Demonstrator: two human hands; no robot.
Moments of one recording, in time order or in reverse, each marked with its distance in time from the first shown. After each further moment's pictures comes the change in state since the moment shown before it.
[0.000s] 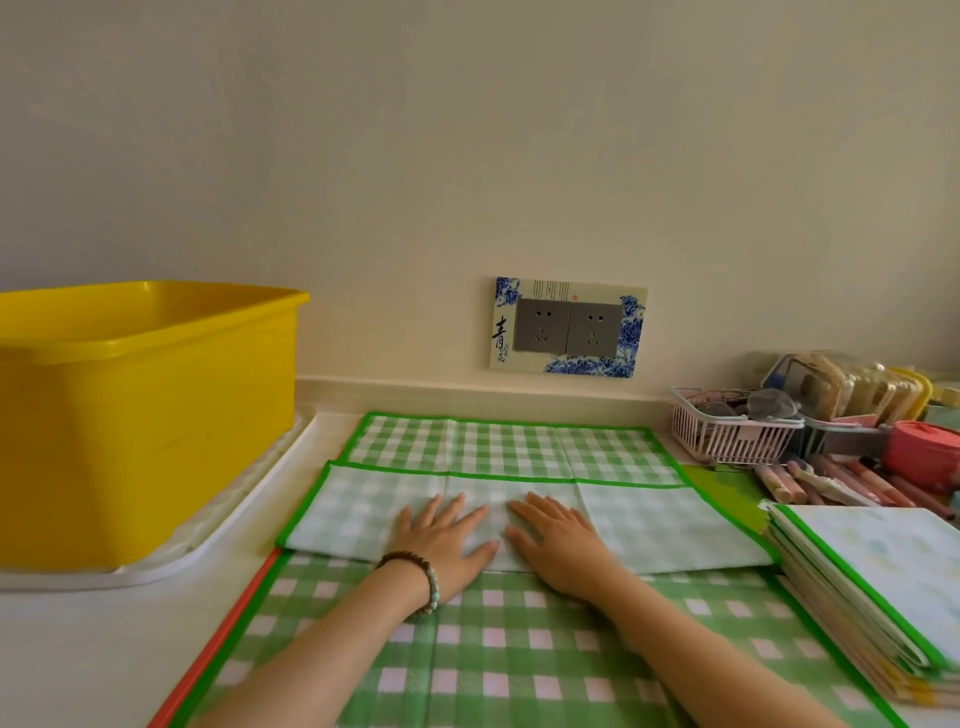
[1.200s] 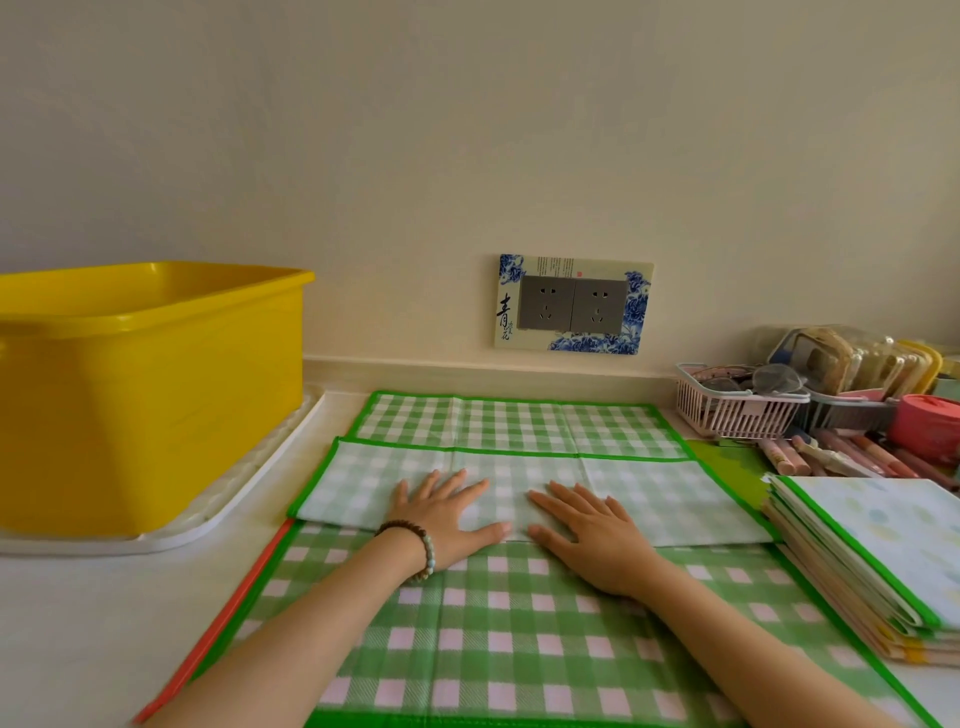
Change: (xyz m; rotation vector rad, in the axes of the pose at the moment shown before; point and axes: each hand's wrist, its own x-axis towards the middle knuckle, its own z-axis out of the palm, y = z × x) left_hand -0.006 -0.007 -0.004 0.005 -0.041 -0.009; right_hand -0.040 0.017 -0.012 -0.041 -0.095 -0.023
